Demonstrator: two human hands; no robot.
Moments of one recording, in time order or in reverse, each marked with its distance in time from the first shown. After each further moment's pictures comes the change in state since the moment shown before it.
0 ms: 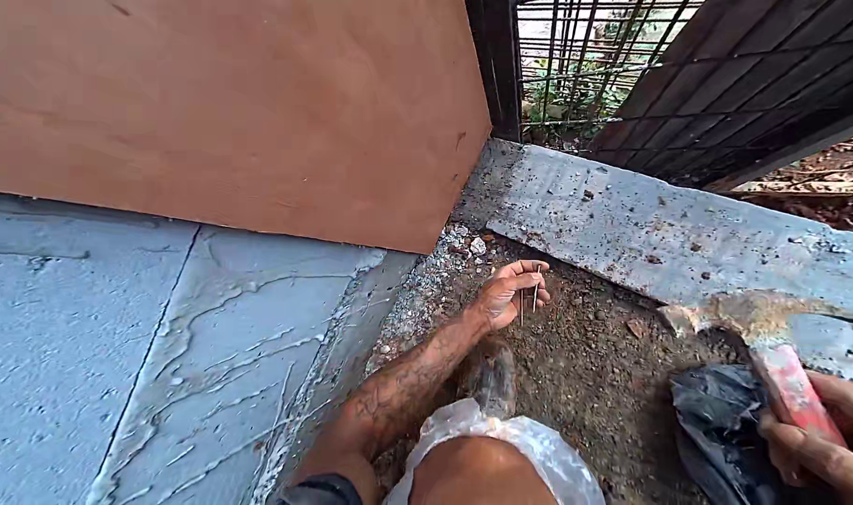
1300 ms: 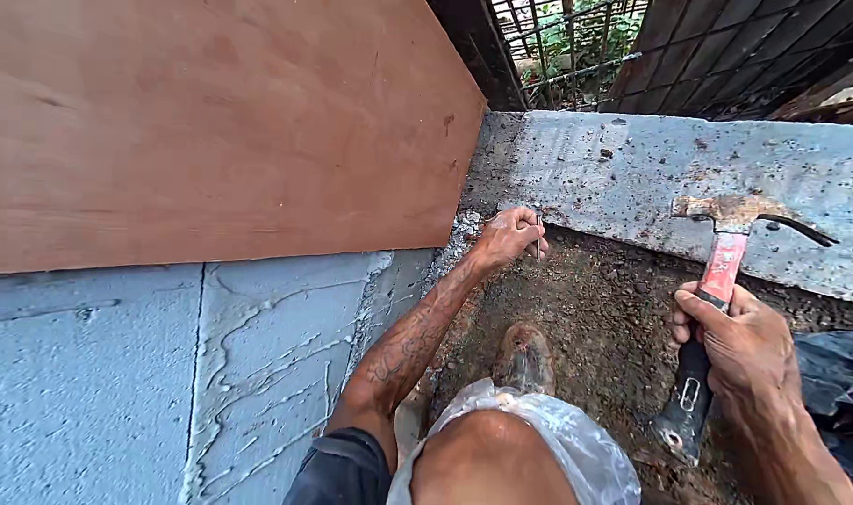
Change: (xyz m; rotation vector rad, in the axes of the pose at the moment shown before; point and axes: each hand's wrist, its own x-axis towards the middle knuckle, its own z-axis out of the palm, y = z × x) left_hand 0.026 0.065 0.005 0.917 0.024 0.015; right_hand 0.107 0.072 0.099 0.618 0.502 0.241
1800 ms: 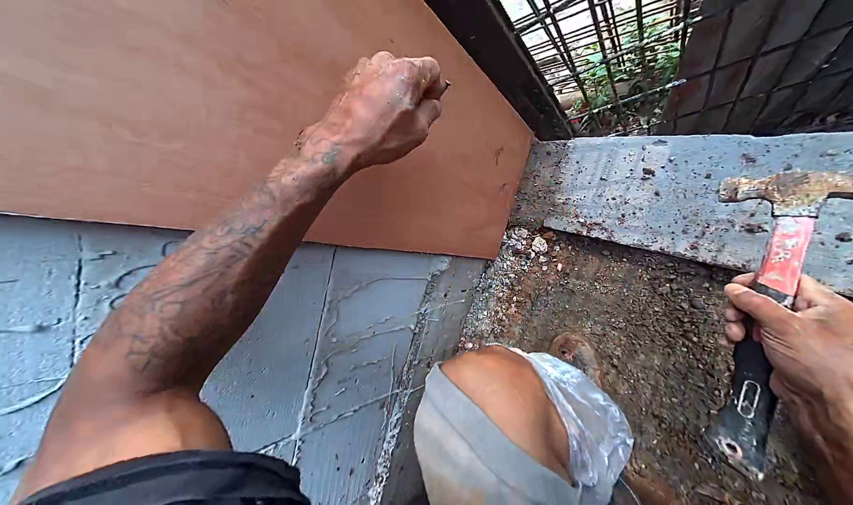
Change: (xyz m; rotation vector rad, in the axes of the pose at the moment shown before) left_hand -0.139 0.276 -0.111 1.622 0.344 0.118; right_hand -0.010 -0.029 -0.003 0.020 -0.086 -0.085
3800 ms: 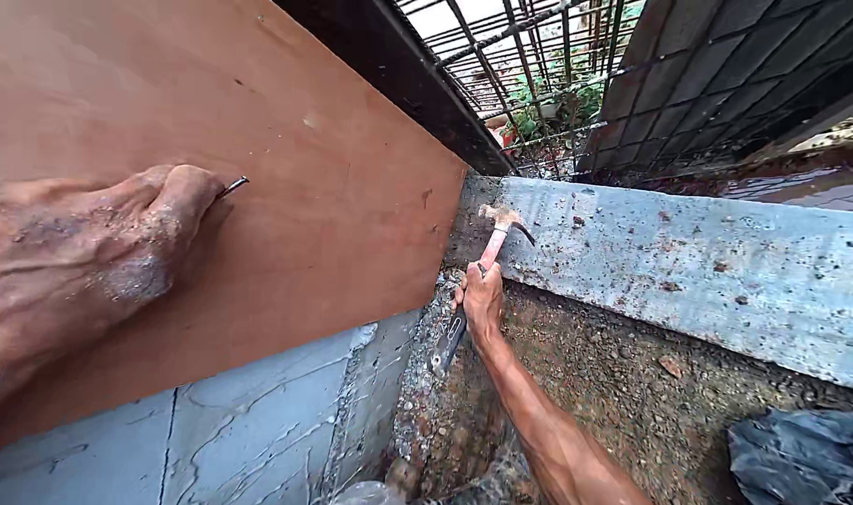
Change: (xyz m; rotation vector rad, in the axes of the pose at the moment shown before) left_hand -0.036 -0.084 0.040 0.358 0.047 -0.110; right_hand 0.089 0.021 0.263 0.307 -0.166 0.230
